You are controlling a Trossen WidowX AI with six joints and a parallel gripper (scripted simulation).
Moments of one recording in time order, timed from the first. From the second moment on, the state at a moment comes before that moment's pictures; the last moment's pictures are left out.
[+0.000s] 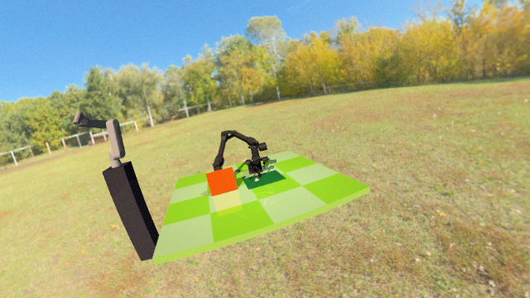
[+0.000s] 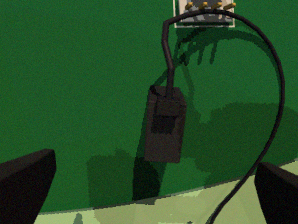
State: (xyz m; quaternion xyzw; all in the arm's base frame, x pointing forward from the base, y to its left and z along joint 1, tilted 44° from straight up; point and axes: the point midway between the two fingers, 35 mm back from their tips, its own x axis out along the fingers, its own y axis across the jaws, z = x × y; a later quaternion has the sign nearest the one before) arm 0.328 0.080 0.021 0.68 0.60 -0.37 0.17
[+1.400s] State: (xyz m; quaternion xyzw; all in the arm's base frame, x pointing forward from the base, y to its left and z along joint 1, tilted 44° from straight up) arm 0.326 0.112 -0.012 0.68 0.60 -0.37 0.17
